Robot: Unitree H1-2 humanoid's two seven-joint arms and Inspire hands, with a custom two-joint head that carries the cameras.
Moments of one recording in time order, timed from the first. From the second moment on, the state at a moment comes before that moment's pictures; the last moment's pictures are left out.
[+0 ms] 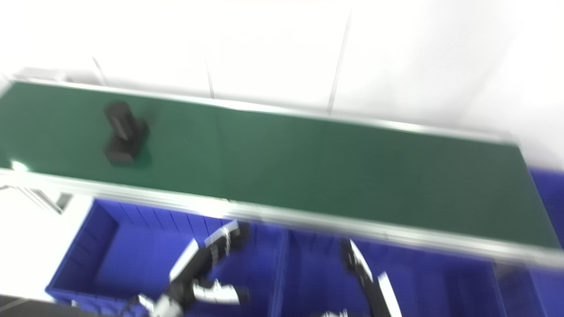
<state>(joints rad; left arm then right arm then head) 0.20 0.07 -0.25 0.27 0.07 -0.43 -0.14 0.30 -0.19 0.14 0.09 -0.23 -0.36 0.07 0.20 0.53</state>
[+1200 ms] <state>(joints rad) 0.15 0.12 -0.37 0.34 0.12 -0.43 0.02 0.28 -0.18 0.13 0.15 -0.23 -0.40 0.03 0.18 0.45</state>
